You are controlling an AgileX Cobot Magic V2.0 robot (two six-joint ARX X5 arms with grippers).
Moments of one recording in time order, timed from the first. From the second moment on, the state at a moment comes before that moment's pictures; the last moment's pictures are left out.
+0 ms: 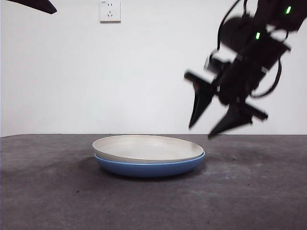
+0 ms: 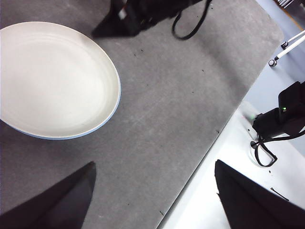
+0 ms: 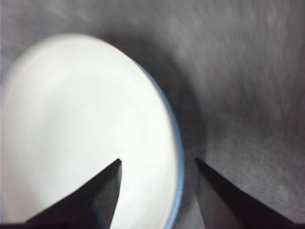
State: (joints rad) left arm -0.40 1.05 1.16 -0.95 0.63 0.09; right arm 0.36 1.69 1.09 -0.28 -0.34 0.45
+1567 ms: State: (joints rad) left arm -0.40 1.05 1.16 -0.95 0.63 0.09; right arm 0.39 0.89 1.09 -1.10 -0.45 0.02
